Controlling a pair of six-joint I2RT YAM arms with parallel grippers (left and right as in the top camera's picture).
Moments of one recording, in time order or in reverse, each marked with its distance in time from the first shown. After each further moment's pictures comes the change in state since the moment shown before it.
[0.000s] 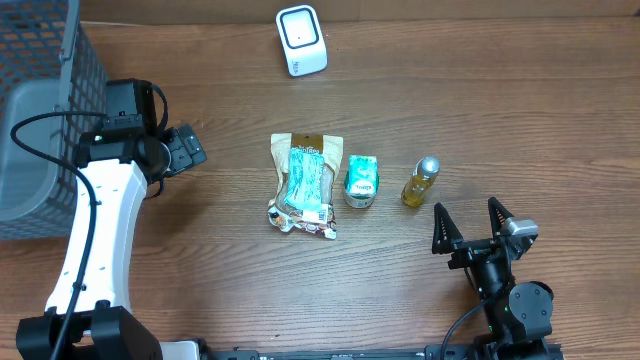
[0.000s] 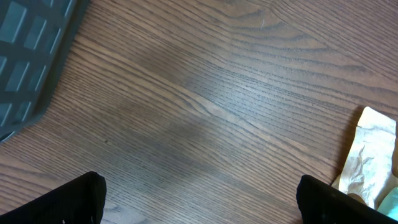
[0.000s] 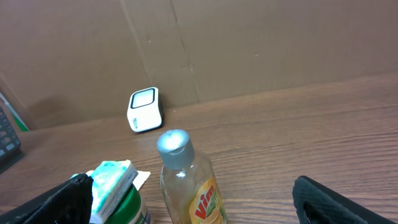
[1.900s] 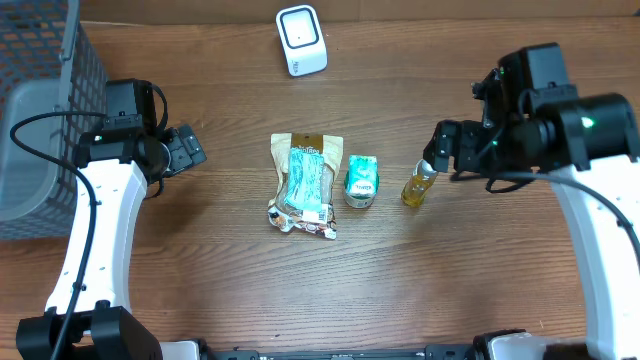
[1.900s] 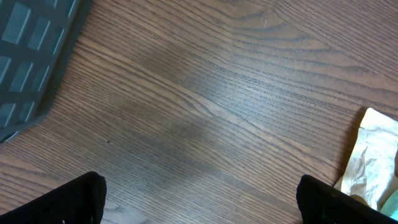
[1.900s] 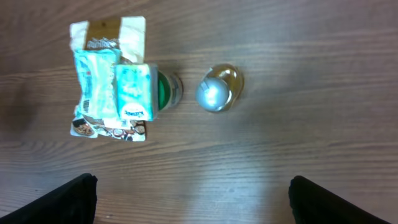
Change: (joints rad) left arm 0.000 0.000 0.000 0.000 -0.007 0.000; right arm 0.000 1.482 1.705 -1.460 -0.150 0.032
